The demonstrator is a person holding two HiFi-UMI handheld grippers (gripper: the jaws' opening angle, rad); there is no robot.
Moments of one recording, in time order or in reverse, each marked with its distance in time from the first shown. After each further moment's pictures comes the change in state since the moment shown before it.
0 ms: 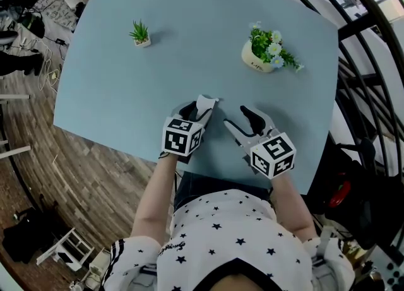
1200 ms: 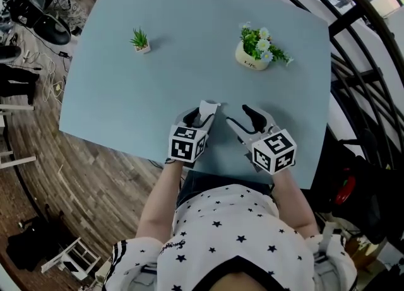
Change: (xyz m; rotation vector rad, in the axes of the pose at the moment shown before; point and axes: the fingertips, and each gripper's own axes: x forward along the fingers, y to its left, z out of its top) left arm -0.015 -0.027 -0.011 0.053 -0.042 0.030; right arm -0.026 0.001 0.000 -0.001 -0.040 -0.042
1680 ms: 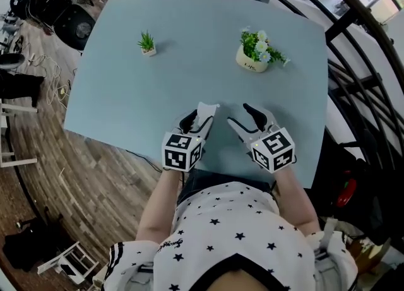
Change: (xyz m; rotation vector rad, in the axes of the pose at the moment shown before) left arm -0.056 -0.017 0.025 0.011 -0.147 -0.008; right arm -0.013 0.016 0.010 -0.162 -0.012 -0.009
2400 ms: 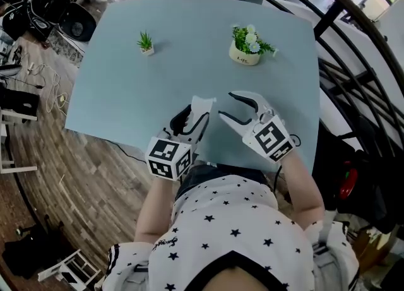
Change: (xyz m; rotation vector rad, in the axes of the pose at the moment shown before) left arm -0.076 -0.043 0.041 0.076 -0.225 -0.088; right arm -0.026 0.059 0.041 -0.458 -0.036 0.104
